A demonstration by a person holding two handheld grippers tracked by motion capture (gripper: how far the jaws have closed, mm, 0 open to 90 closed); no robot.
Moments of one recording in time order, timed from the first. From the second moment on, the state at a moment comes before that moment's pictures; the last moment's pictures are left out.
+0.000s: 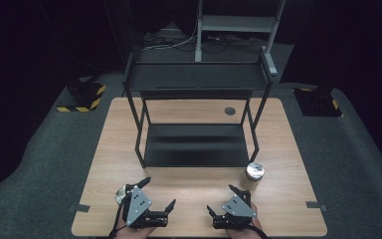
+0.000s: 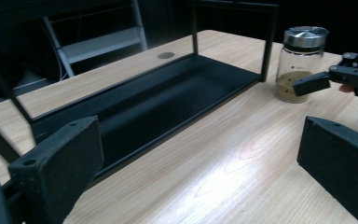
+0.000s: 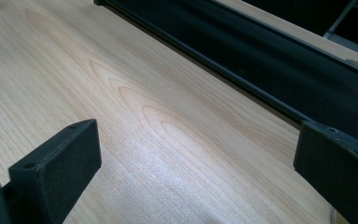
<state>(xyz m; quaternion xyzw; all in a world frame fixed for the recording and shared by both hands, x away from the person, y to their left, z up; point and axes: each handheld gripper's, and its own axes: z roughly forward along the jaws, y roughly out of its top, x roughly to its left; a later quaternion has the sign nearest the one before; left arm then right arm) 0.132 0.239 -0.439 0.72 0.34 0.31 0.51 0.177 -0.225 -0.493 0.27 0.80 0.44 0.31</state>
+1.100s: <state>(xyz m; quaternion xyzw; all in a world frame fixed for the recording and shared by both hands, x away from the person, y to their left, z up) 0.101 0.305 -0.470 0.68 0.41 0.34 0.50 0.177 -0.223 -0.493 0.27 0.80 0.44 0.31</state>
